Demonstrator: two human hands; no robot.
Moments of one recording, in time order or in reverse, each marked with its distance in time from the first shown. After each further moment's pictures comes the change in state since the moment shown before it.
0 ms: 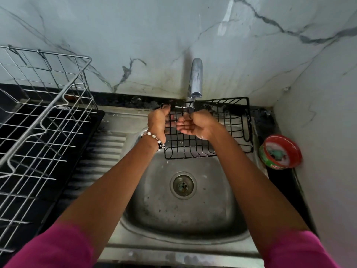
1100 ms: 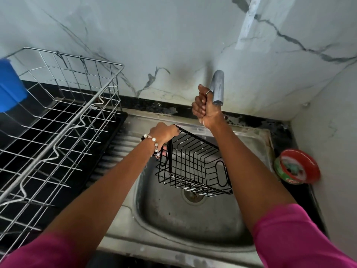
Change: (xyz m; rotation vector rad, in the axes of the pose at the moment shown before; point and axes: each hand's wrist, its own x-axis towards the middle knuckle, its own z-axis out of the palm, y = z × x) left_hand -0.061 0.033 -0.046 0.847 0.042 -0.078; right_hand 0.013 -0.039 0.038 0.512 -0.270 -0.395
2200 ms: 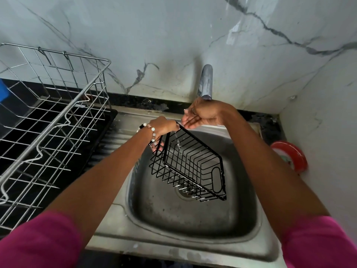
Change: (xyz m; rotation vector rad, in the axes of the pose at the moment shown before) left_hand 0.015 0.017 0.007 0.266 -0.128 0.053; right_hand -0.034 -0.038 -0.006 -1.063 -0.195 0.457
